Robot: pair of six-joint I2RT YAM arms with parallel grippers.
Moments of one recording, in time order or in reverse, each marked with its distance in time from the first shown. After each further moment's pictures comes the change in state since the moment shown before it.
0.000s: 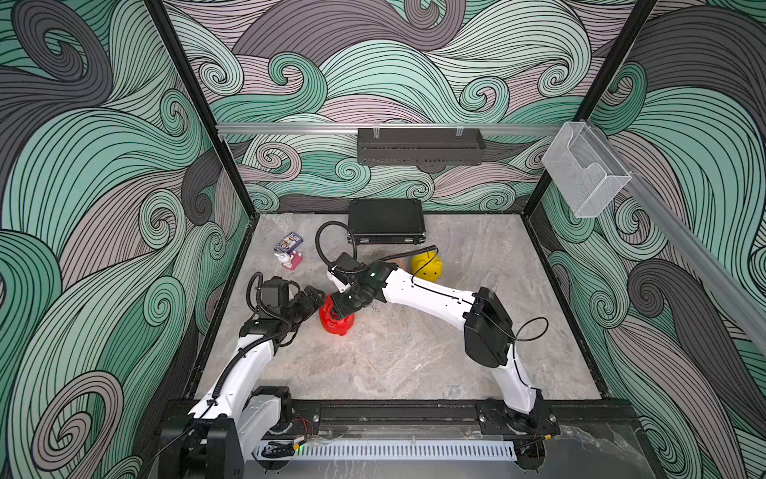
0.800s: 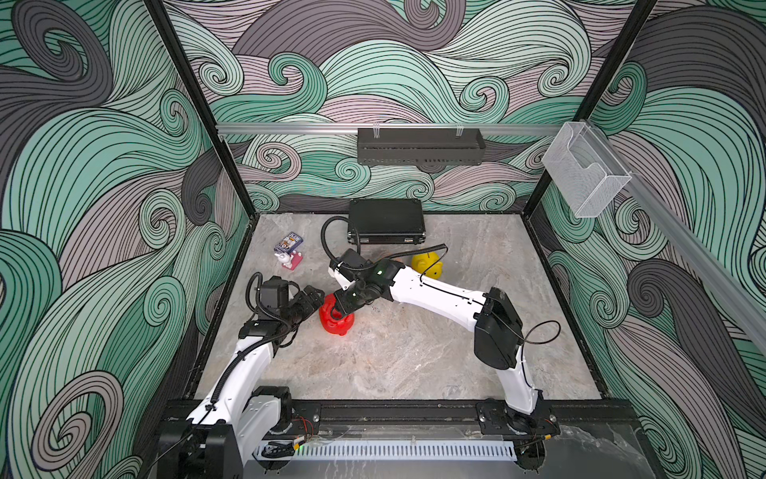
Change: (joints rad) left arm -0.006 -0.020 0.000 -0.006 -0.018 0.000; right arm -0.009 -0.063 -0.047 0.025 -0.023 -0.037
